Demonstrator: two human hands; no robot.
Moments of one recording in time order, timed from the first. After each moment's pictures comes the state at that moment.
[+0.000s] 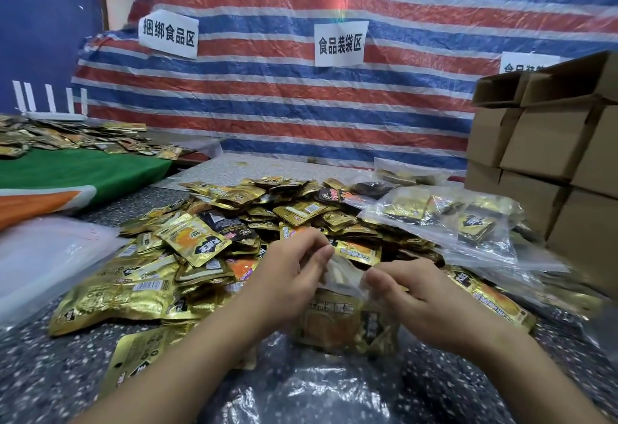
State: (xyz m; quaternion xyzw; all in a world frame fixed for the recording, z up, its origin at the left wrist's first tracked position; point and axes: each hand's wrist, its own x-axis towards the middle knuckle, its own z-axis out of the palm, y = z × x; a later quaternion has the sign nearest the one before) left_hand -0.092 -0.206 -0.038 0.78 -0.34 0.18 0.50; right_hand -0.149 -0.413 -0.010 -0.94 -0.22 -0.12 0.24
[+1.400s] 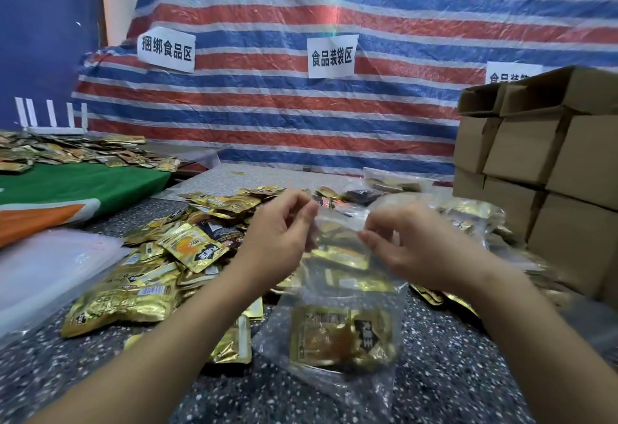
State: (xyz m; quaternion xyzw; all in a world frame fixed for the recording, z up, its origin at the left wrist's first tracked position) left_hand -0.096 -0.207 0.010 0.72 -0.32 0.23 0.57; right_hand -0.156 -0.413 0.057 -0.94 -0.23 -0.24 0.10
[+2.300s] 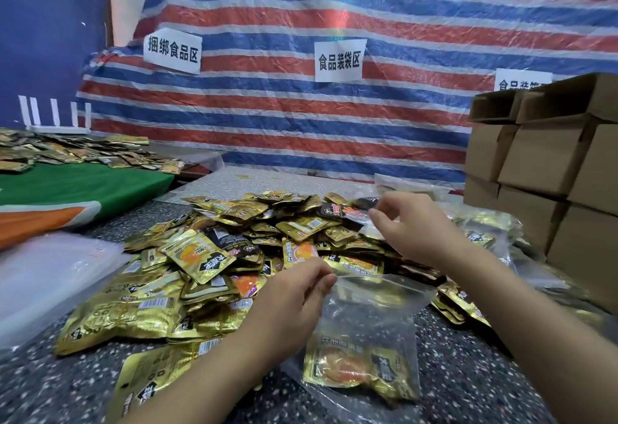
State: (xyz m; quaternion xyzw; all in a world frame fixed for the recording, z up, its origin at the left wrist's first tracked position) left_hand -0.087 -0.203 -0.058 0.79 -0.35 0.23 0.44; right_hand -0.080 -0.412 0.052 -0.95 -0.09 -0.25 0.17
